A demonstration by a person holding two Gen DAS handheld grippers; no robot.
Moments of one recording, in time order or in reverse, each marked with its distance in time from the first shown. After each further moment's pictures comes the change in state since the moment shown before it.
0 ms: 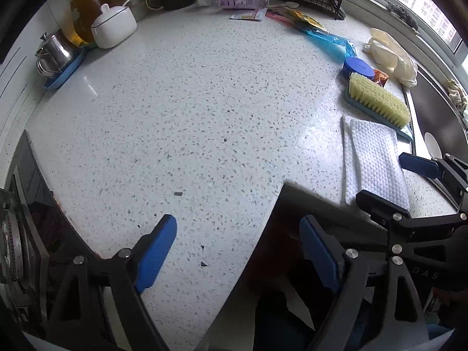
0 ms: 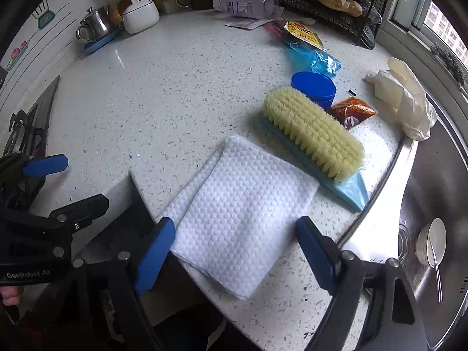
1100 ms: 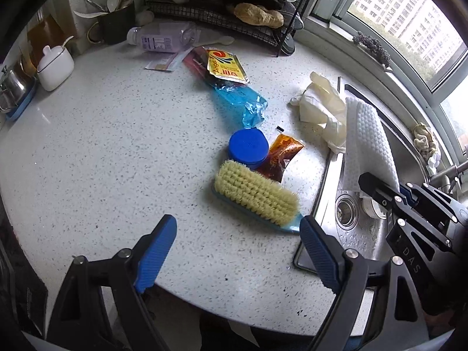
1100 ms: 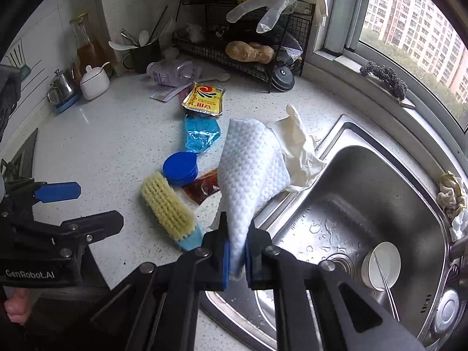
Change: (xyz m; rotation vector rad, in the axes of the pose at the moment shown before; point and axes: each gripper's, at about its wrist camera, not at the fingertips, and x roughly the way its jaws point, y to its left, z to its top) left arm -0.017 -0.117 0.105 -0.102 -0.032 -0.174; right arm -0.073 -0.120 0.022 0.054 -0.169 -0.088
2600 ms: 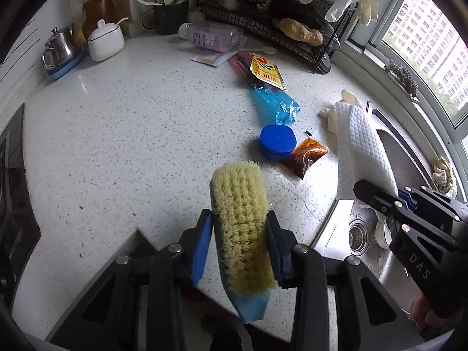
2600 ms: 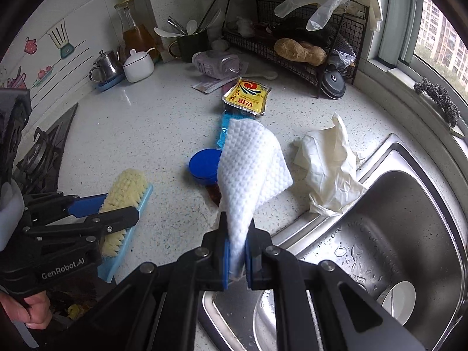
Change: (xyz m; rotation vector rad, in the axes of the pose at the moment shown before) left arm -0.025 0.007 -0.055 -0.178 -0.117 0.116; right arm 0.002 0.004 0.003 -0.164 0.016 0.235
